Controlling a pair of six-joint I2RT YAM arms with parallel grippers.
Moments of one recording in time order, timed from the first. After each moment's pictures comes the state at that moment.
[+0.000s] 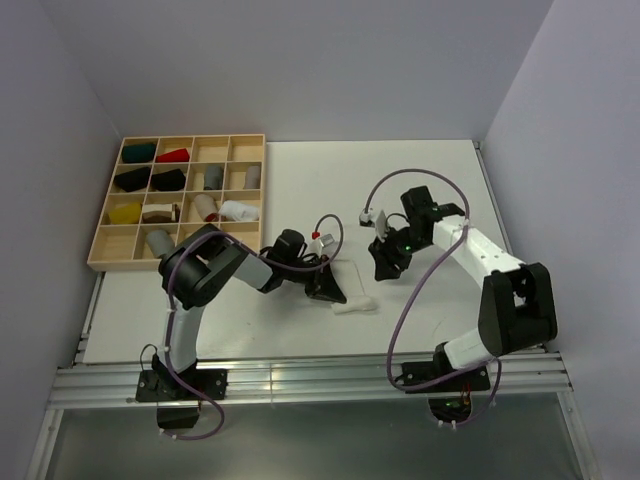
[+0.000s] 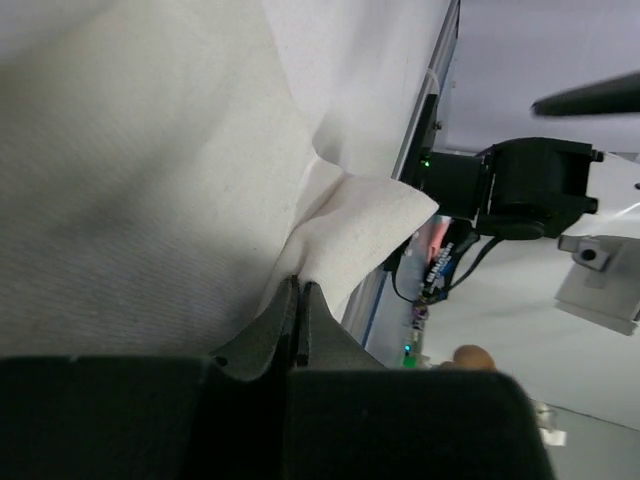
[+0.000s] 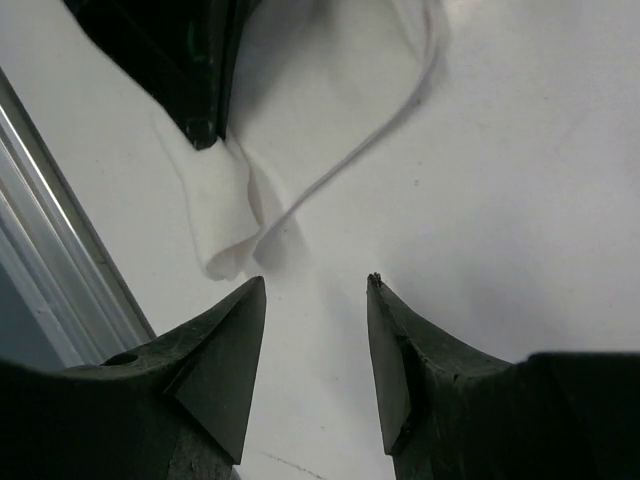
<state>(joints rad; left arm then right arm) -0.73 2.06 0.84 0.64 0.87 -0.92 0.21 1.49 1.03 -0.87 -0.63 -0.70</state>
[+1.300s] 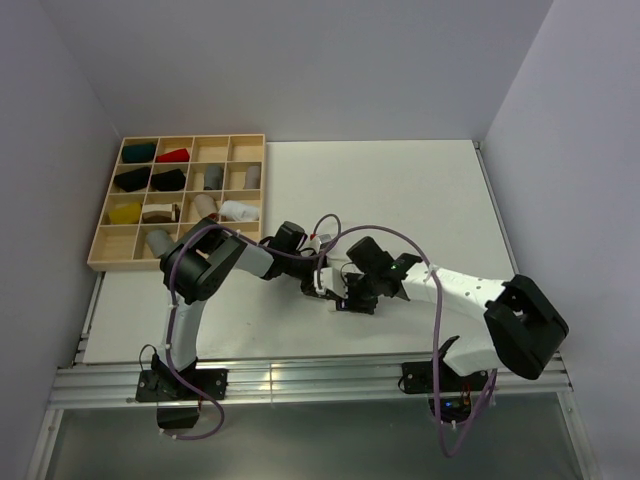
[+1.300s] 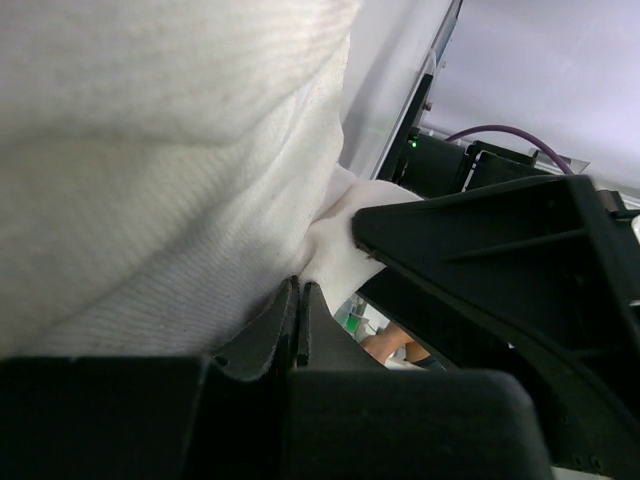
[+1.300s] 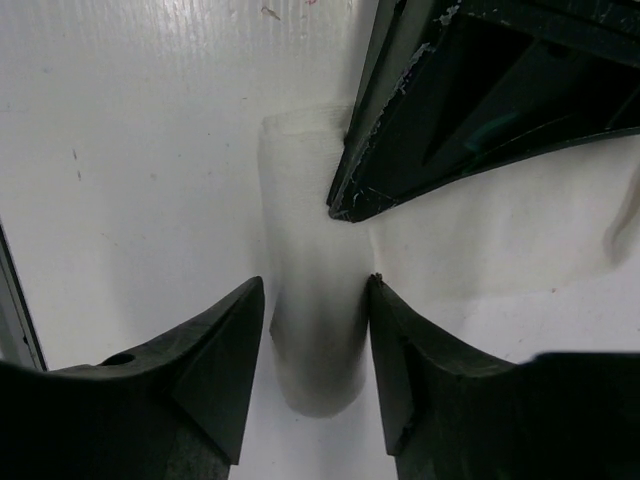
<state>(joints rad) -0.67 2.11 0.96 0.35 1.00 -0.93 0.74 1.34 0.69 -0.46 -0.33 -0.77</state>
